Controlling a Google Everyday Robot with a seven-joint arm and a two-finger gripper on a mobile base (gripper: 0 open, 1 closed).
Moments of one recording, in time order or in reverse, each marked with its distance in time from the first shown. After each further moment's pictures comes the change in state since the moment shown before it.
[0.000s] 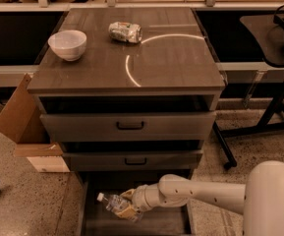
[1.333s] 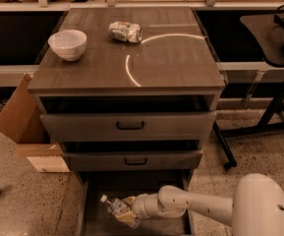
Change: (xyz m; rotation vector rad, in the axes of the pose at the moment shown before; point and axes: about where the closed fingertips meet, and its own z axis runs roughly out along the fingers) arm 0.058 -0.012 0.049 0.023 -0.049 0.152
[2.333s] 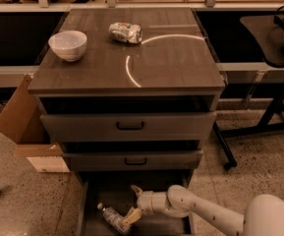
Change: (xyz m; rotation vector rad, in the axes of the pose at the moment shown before) arm -0.011 -0.018 -0.013 -0.032 -0.180 0.000
